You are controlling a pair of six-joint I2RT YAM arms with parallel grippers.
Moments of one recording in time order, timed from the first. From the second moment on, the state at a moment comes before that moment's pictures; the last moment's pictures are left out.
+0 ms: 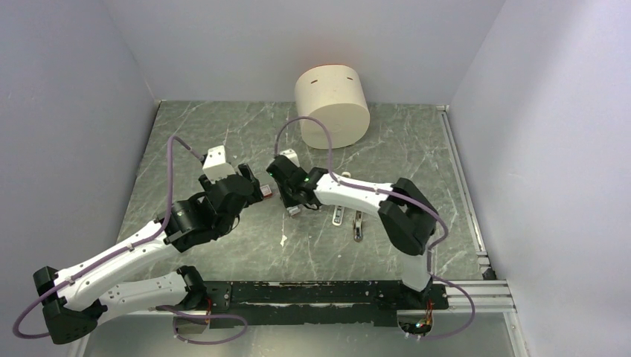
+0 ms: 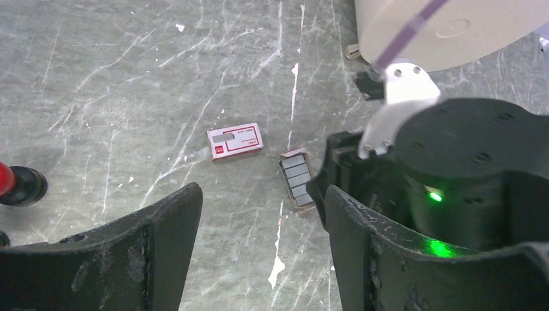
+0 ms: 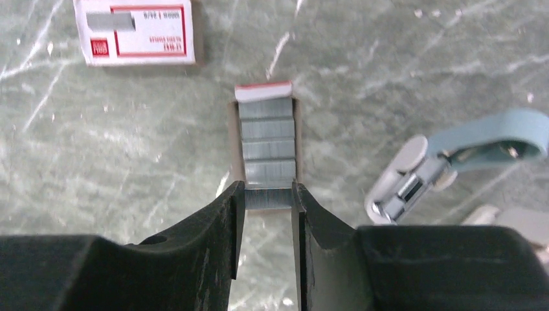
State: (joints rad) left arm -0.96 0.91 0.92 -0.65 -0.83 -0.87; right arm 0.96 1.94 1.41 -0.47 0.29 0.44
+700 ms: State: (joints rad) left arm -0.96 0.90 0.92 -0.65 -0.83 -0.88; right arm 1.02 1.68 0.96 -0.49 0.15 0.43
